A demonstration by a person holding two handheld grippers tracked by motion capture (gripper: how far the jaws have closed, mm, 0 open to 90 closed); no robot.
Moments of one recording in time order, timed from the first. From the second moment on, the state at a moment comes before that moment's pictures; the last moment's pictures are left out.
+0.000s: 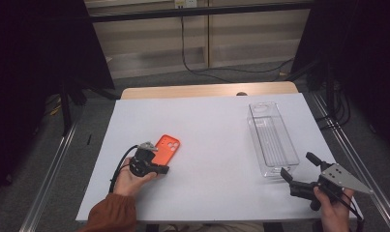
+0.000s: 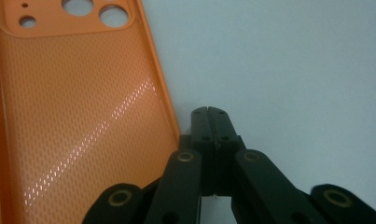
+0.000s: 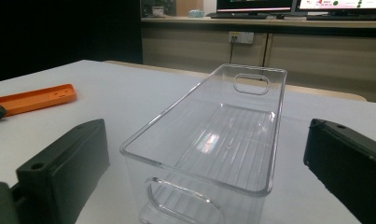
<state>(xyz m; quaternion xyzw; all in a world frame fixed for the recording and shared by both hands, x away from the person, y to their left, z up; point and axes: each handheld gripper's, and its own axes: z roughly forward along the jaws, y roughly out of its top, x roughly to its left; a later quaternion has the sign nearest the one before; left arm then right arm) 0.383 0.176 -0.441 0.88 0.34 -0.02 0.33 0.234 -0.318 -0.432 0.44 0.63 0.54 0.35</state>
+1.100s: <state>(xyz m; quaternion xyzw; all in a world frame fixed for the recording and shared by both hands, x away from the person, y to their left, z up) 0.374 0.187 -0.424 0.85 0.34 0.02 0.41 0.233 -0.318 -0.432 0.44 0.63 0.54 0.35</state>
